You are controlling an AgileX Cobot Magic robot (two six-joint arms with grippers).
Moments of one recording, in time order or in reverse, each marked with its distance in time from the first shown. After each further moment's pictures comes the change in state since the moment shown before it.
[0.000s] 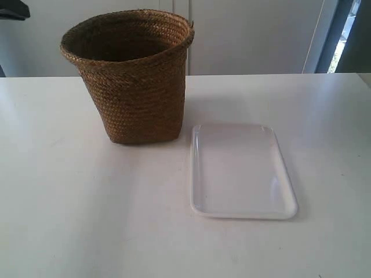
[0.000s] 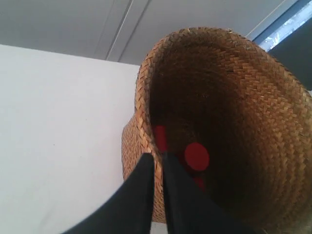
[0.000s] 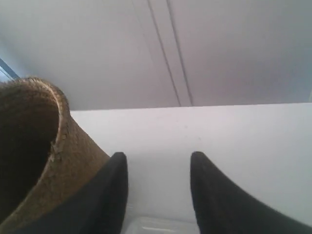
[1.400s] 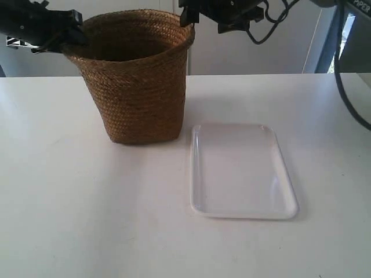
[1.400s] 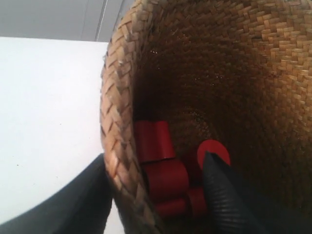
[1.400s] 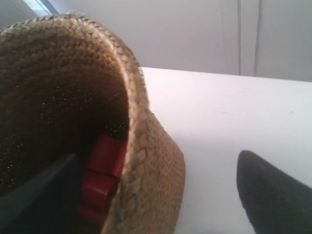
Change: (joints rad) left arm -0.151 0.245 -0.076 0.013 -0.139 0.082; right arm 0.219 0.525 -0.519 0.000 0.142 0.058
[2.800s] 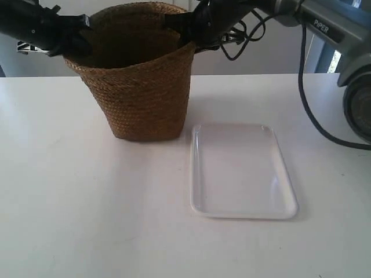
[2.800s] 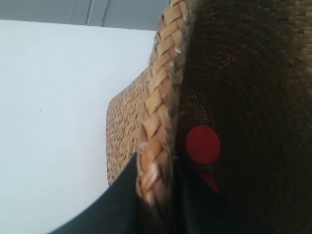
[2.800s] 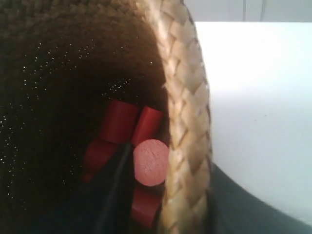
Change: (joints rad) left arm -0.032 -0.003 -0.002 0.022 0.032 -0.048; right arm 0.053 0.088 -0.065 -0.098 0.069 0.148
